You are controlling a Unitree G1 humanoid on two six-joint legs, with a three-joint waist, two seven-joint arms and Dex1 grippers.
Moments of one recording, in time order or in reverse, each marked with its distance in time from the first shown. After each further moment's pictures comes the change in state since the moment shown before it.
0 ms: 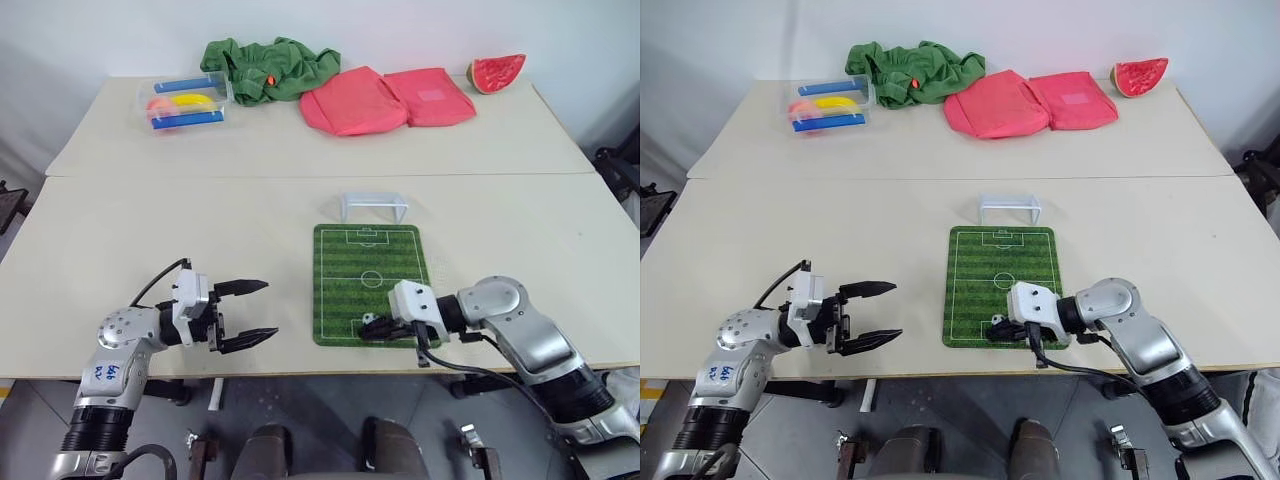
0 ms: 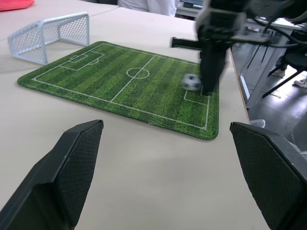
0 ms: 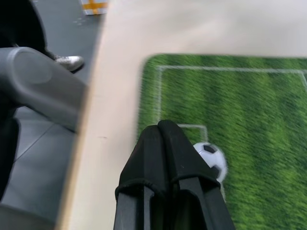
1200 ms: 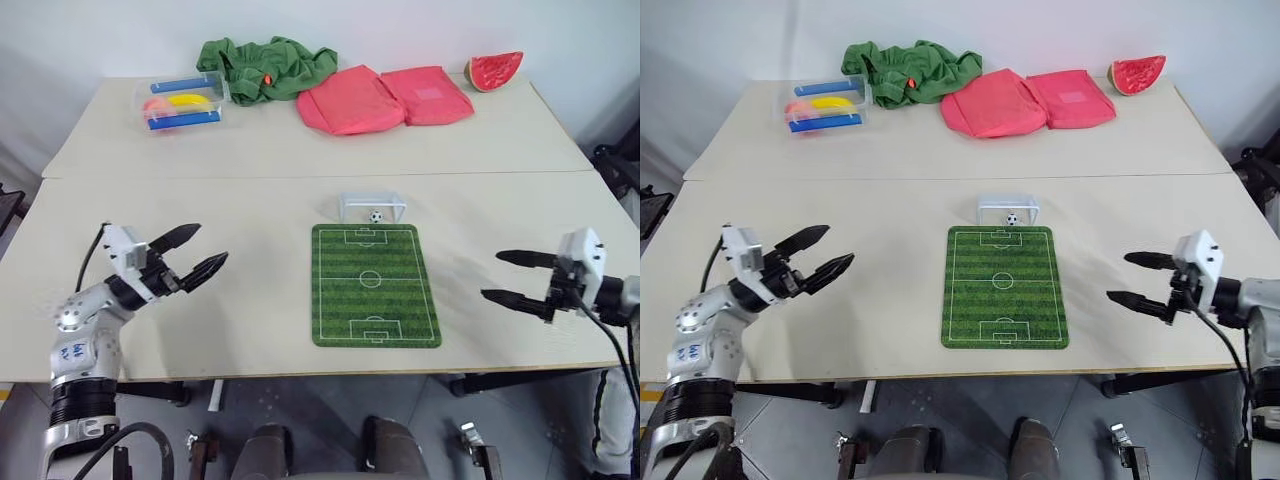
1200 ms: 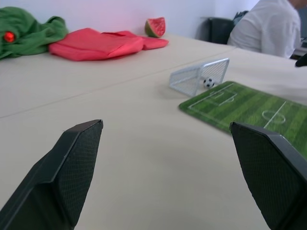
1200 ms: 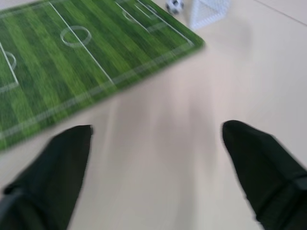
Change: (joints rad) left arm -0.124 0.017 0.268 0.272 -0.045 -0.041 0.172; right arm 0.104 -0.254 -0.543 0.601 0.201 -0.232 0.174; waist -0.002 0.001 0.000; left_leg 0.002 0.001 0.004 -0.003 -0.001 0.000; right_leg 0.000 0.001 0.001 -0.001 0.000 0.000
